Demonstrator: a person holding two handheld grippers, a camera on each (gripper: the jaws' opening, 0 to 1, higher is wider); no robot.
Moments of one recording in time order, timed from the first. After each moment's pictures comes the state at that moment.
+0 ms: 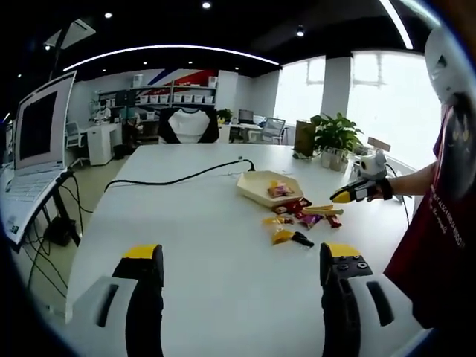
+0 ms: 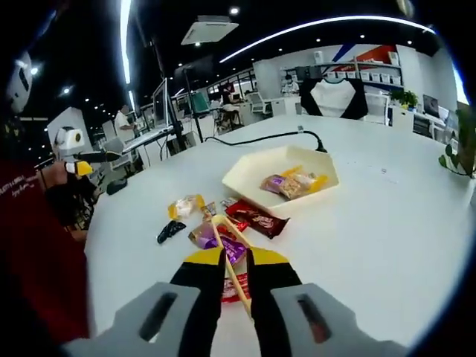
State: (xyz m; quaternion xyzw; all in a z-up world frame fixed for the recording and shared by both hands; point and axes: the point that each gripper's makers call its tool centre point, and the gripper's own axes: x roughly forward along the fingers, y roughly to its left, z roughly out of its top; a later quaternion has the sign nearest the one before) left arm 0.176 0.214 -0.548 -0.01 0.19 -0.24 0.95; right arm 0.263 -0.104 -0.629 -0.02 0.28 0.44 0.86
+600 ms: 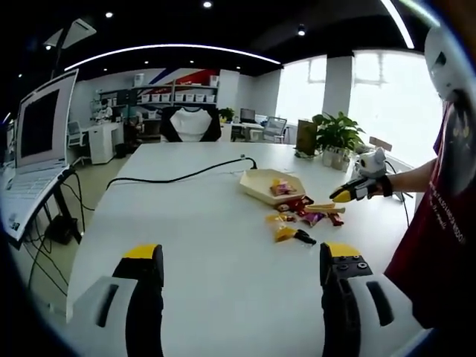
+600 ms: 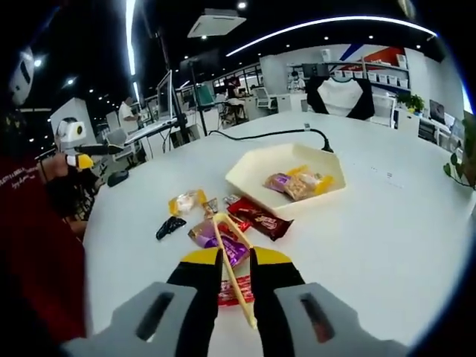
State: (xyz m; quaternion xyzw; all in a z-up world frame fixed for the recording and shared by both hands) left arm 0.172 0.219 -0.552 -0.02 0.20 -0.23 0.95; right arm 0.265 -0.092 -0.627 -0.04 0.28 0.45 0.85
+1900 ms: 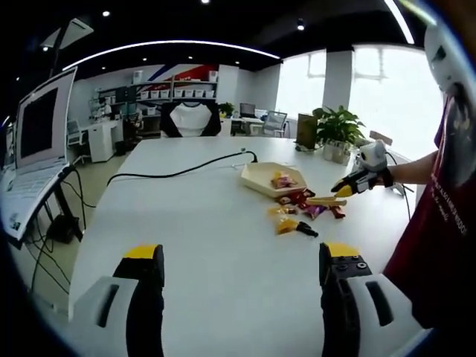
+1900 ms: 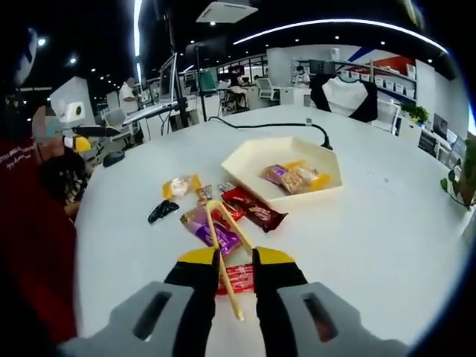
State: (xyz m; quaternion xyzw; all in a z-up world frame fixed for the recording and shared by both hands) left arm 0.169 0.224 -0.560 -0.01 0.21 -0.23 0.95; right arm 0.264 -0.103 -0.633 -0.10 0.29 0.44 0.84
